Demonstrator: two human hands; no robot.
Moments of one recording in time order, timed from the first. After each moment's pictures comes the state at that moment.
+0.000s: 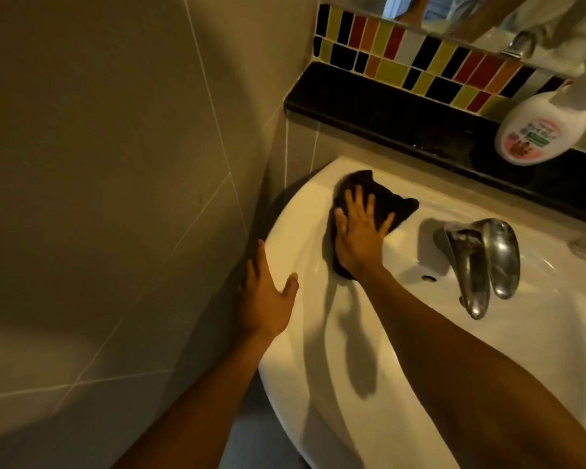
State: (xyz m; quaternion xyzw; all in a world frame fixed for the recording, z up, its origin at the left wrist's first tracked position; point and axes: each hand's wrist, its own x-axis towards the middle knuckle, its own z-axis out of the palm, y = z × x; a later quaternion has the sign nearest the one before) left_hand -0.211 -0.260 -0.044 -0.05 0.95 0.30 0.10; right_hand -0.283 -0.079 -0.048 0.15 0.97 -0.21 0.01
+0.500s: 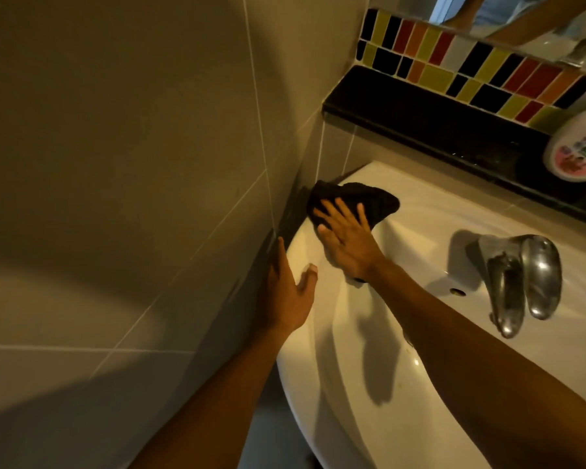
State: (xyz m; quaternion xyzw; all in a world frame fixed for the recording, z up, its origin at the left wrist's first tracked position) left_hand -0.212 -0.263 -0.040 -0.09 0.91 0.40 0.11; right_hand -0.293 -0.110 -0.042 -0.11 0.96 -0.22 0.09
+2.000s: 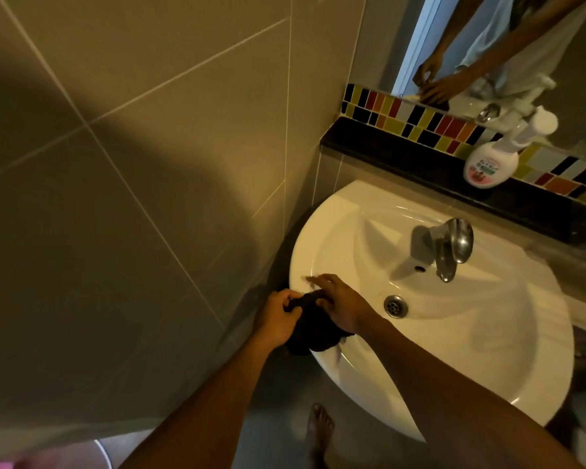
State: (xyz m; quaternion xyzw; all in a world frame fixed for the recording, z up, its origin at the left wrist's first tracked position) left_hand -0.097 -0.328 0.004 -0.07 0.83 0.51 0.23; right_hand -0.110 -0.158 0.005 -0.07 0.94 -0.28 0.18
